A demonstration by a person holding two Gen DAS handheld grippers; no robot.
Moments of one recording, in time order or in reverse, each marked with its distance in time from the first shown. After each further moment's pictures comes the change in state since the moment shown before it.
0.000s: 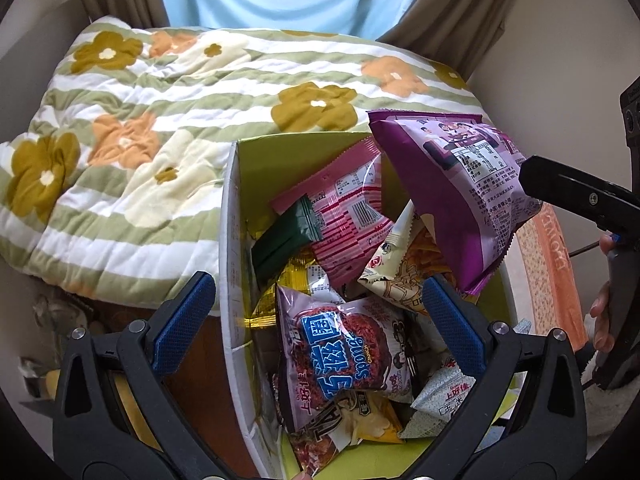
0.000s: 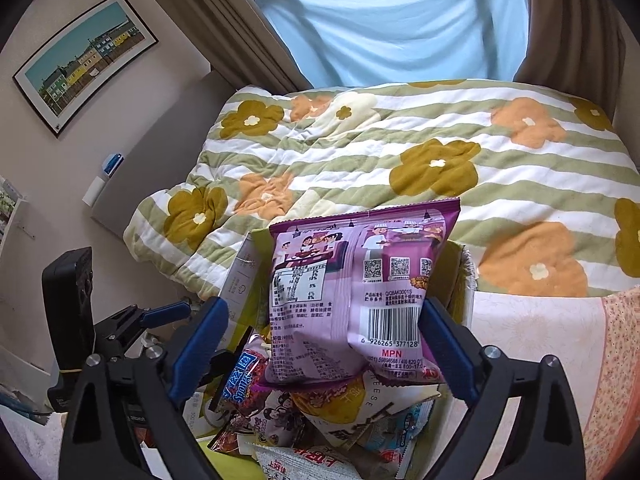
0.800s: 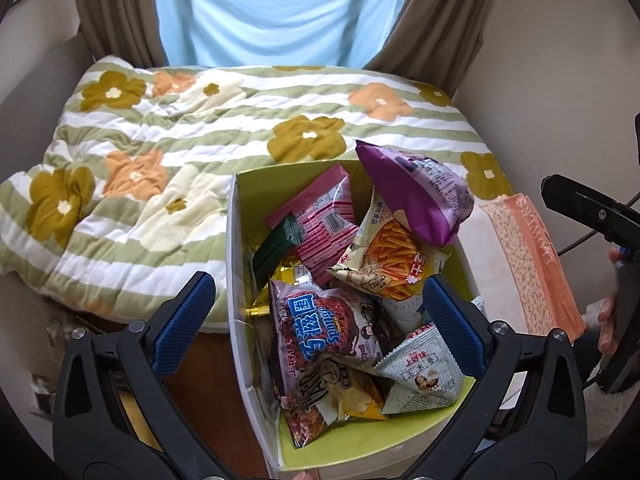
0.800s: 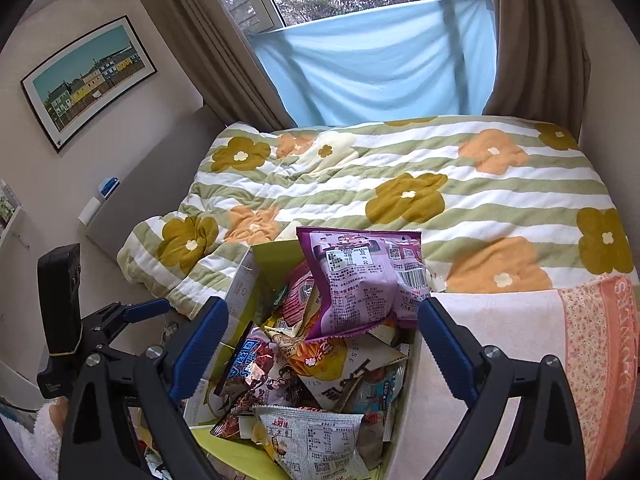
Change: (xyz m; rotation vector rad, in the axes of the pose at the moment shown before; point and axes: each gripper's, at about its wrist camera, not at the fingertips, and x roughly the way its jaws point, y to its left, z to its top) left arm -0.077 -0.032 -0.021 0.066 -0.134 0.023; right arm -0.088 0.015 -0.037 -0.007 -0.163 -0.076
